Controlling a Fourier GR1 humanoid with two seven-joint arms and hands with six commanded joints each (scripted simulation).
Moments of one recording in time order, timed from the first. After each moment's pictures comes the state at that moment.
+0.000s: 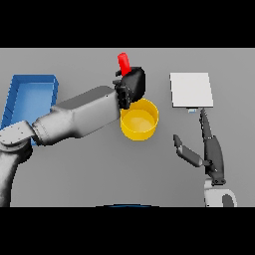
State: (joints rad) left arm -1.33 0.25 -1.31 -0.80 -1.15 -0.36 -0.03; right arm 0.17 -0.04 0.11 -1.72 0.27 -0.09 -0.11
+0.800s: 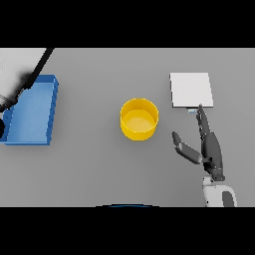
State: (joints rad) left arm -1.59 0.45 -0.85 -0.45 -0.72 -0.24 0.12; right arm 0.14 -0.04 0.10 -1.71 0.21 -0.06 -0.13
